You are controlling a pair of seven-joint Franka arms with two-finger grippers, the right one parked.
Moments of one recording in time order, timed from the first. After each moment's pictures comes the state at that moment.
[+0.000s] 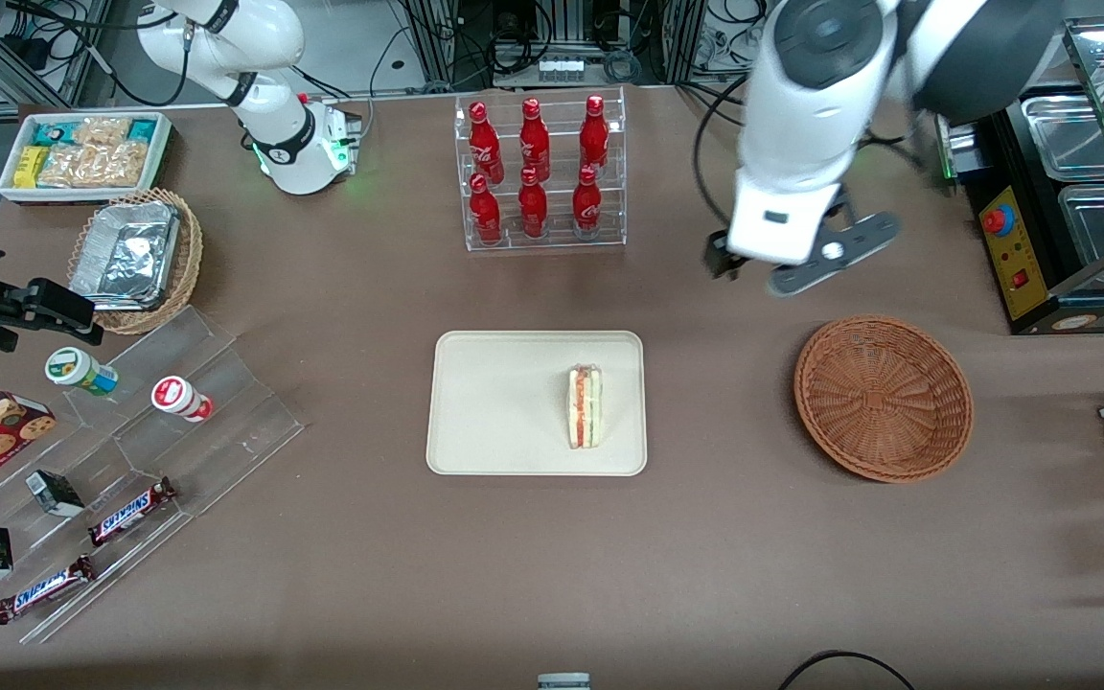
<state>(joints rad) -0.42 0.14 -0.12 -1.43 0.11 1.38 -0.96</state>
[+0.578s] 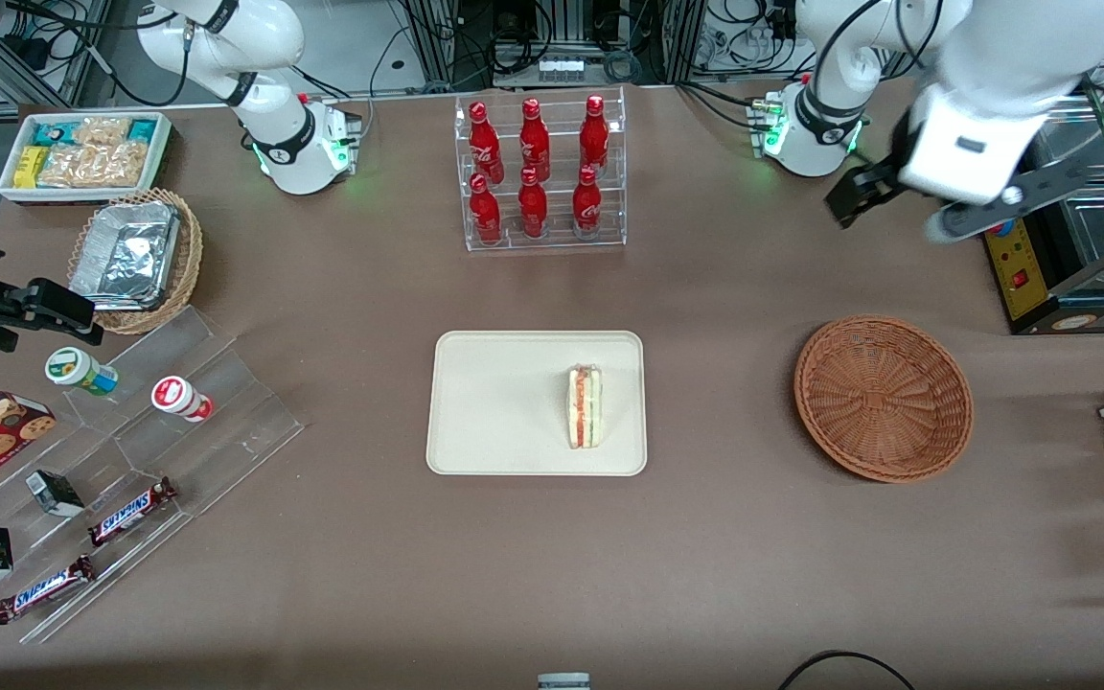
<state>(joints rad) -0.19 -0.02 -0.12 -1.45 0.01 1.28 -0.64</state>
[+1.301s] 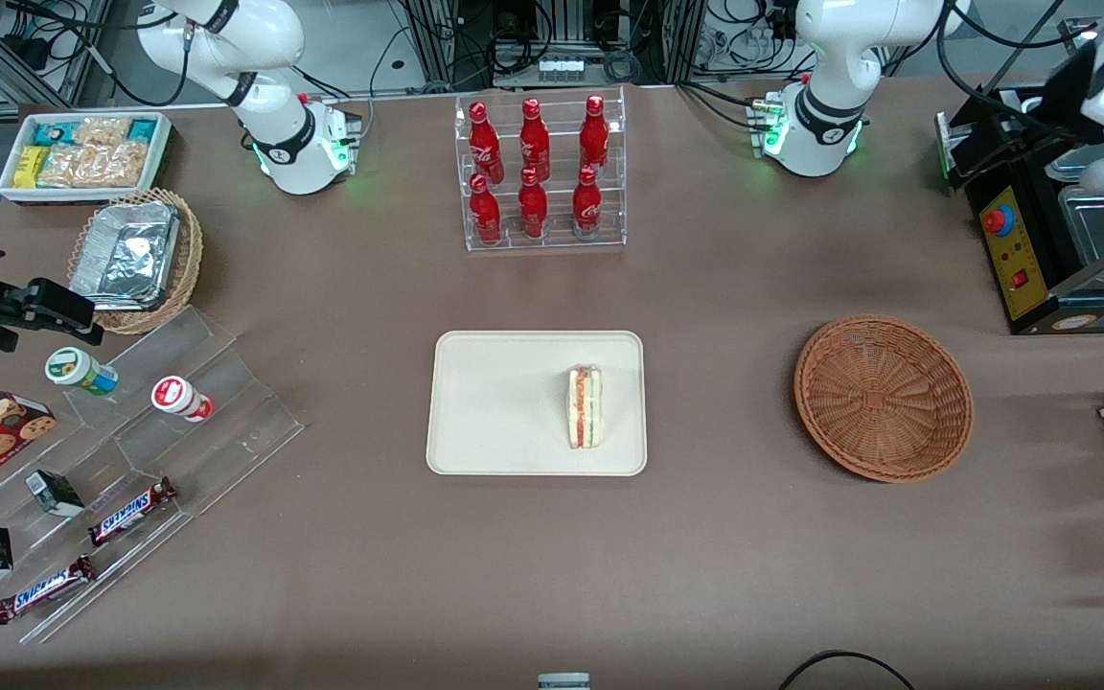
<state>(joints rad) 0.04 -0.17 -0.11 -1.60 -0.06 1.30 -0.34</state>
